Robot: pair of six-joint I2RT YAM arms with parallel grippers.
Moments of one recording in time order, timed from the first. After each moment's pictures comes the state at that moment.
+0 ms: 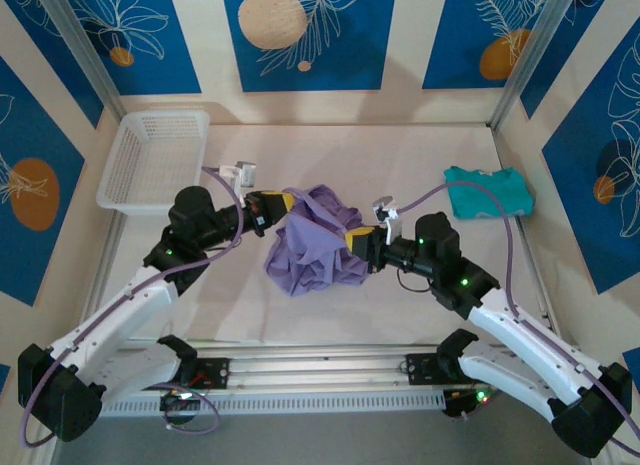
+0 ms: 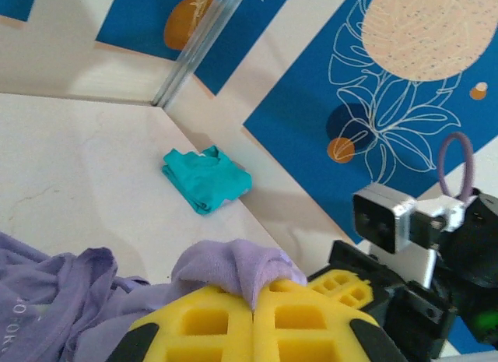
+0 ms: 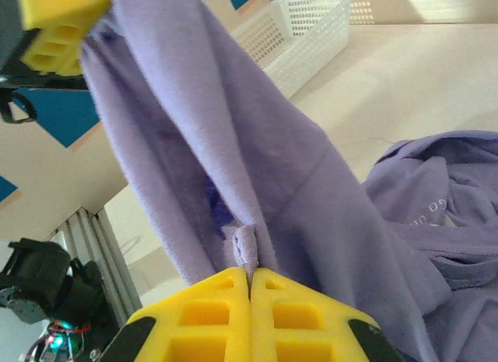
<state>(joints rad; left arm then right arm) -0.55 1.00 0.82 0.15 0.51 -0.63 0.65 0.80 0.64 -0.13 -0.35 0.36</state>
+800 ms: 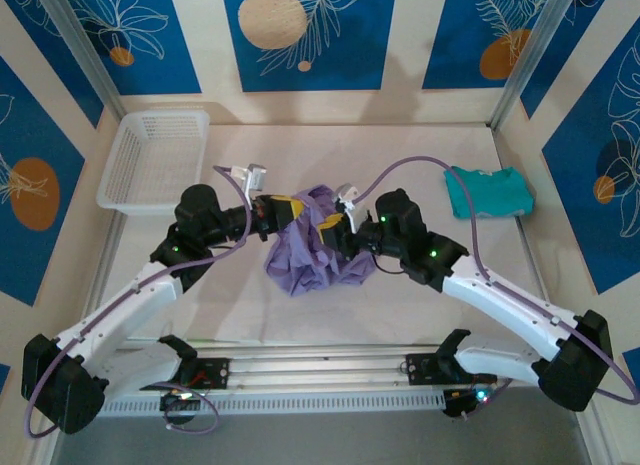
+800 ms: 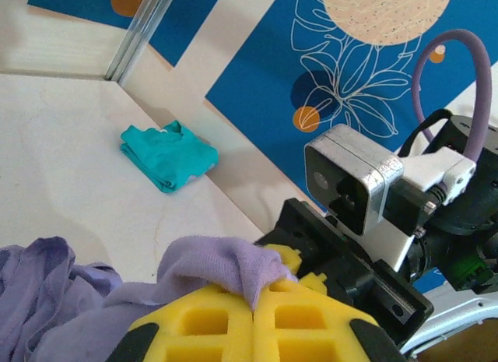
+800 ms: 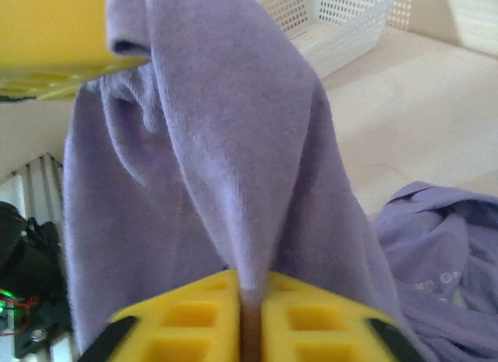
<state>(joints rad) -0.56 1.05 0.82 0.18 0.63 -0.62 0.76 1.08 0.88 -0.18 -0.30 0.13</state>
